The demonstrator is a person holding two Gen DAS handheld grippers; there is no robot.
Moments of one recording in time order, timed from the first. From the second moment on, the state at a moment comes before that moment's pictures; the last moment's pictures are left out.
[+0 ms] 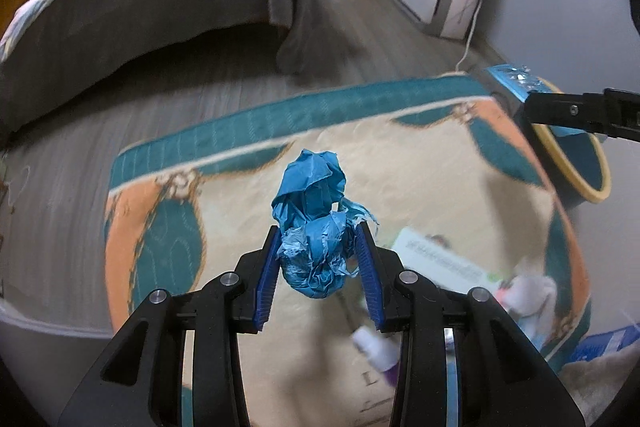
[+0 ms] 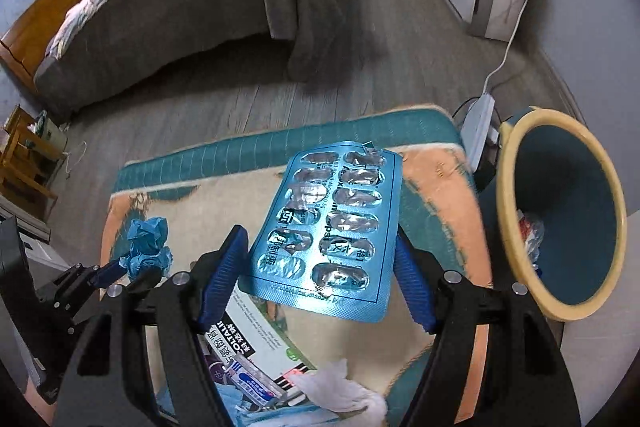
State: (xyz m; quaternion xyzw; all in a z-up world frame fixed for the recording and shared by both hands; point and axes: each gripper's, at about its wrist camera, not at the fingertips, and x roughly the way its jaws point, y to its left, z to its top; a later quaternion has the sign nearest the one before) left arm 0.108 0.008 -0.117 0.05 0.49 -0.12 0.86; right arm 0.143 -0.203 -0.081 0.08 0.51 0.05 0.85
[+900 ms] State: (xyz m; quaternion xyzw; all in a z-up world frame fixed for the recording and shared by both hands) left arm 0.097 -0.097 -0.070 0.08 0.43 -0.19 0.88; right arm 0.126 -0.291 -0.012 0.08 0.43 0.02 0.90
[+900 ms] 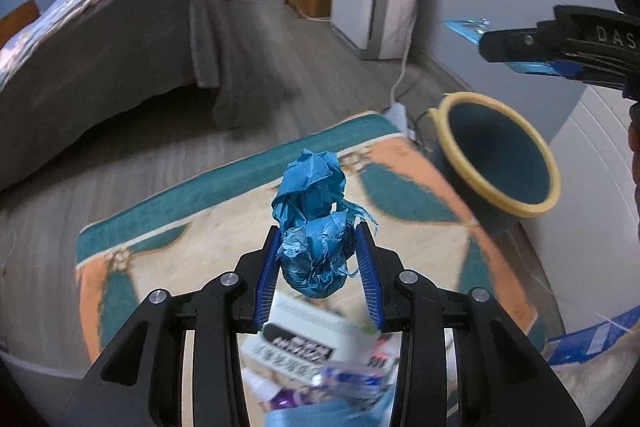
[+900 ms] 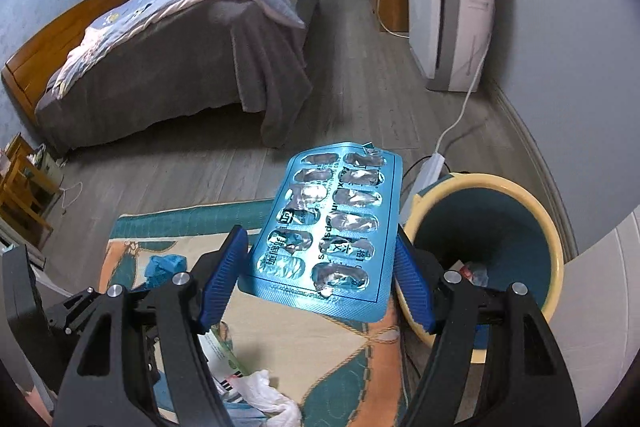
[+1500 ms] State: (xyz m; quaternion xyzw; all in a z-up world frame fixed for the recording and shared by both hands) left arm 0.119 -0.199 -0.051 0.11 0.42 -0.27 0.86; right arm 0.121 -0.386 -0.017 0.12 0.42 -0.06 0.90
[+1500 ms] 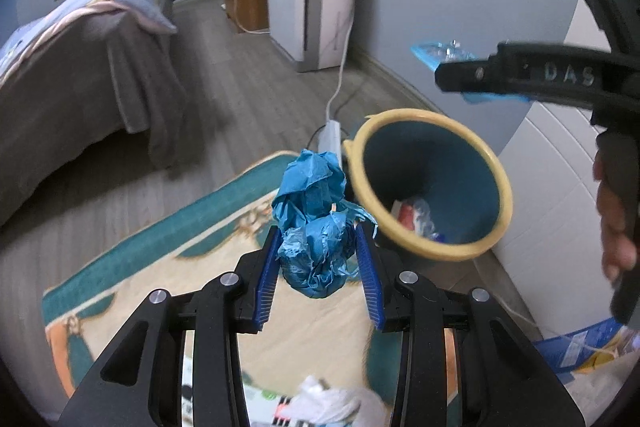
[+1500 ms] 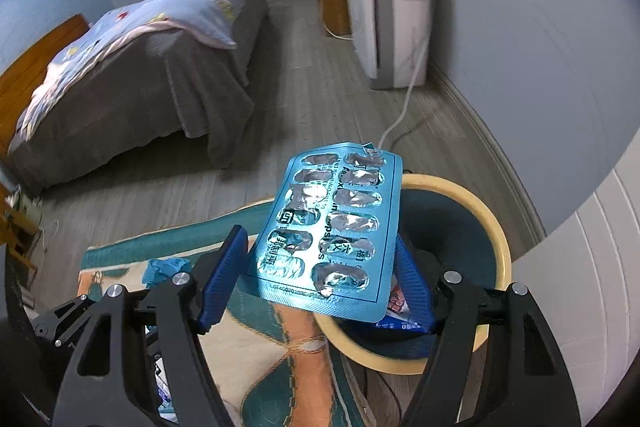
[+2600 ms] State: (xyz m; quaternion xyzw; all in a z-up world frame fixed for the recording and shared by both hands) left arm 0.144 -0.327 -0.056 0.16 0.39 -0.33 0.84; right arm 0.102 -0.484 -0.049 0.27 0.39 -0.16 0.86
